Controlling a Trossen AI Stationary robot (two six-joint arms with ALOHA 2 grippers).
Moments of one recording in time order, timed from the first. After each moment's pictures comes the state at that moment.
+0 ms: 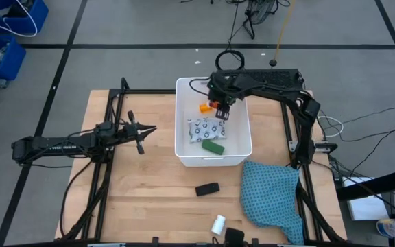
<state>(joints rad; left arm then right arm) 0.21 0.46 0.07 0.33 -0.11 0.26 -0.51 1.92 1.62 -0.95 0.13 -0.28</state>
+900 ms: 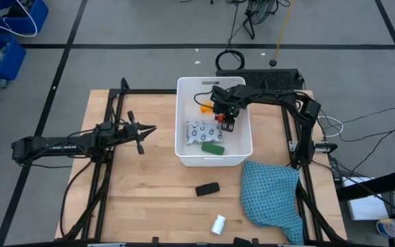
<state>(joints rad) 0.21 0.46 0.07 0.33 -0.11 0.25 -0.50 1.92 1.41 -0.97 0.05 -0.24</state>
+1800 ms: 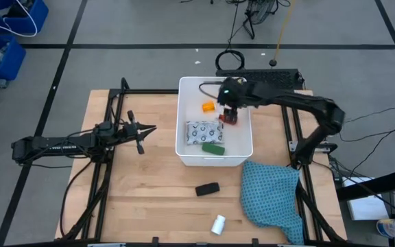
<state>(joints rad) 0.21 0.46 0.07 0.35 -0.11 0.25 -0.43 1.63 1.40 -0.83 0.21 -0.28</state>
